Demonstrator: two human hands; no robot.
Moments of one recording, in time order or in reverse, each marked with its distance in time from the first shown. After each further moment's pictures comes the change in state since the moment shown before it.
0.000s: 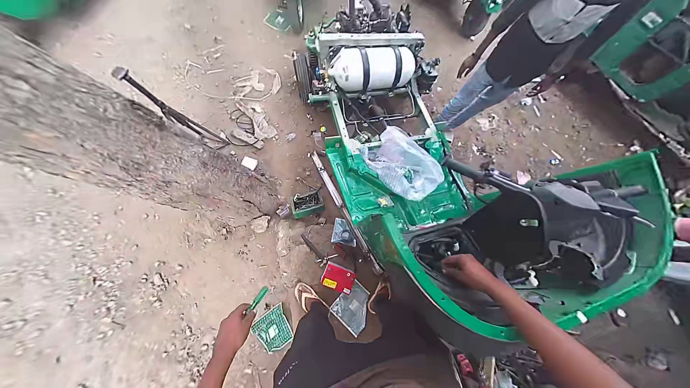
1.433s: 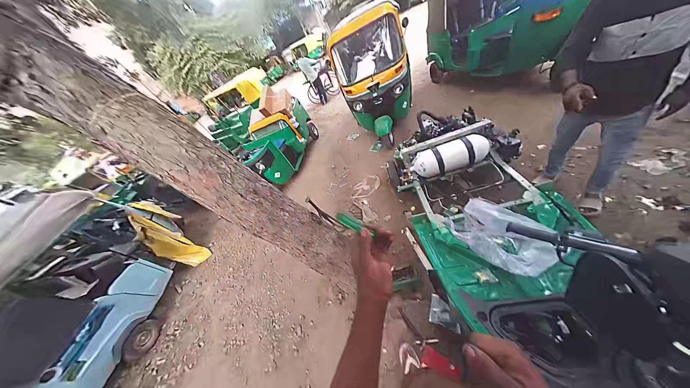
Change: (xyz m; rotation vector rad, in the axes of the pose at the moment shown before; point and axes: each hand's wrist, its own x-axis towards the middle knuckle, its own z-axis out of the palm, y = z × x) left_hand -0.291 0.448 -0.168 -1.627 0.137 1.020; right_hand -0.182 -0.217 -0.040 0.849 0.360 -0.875
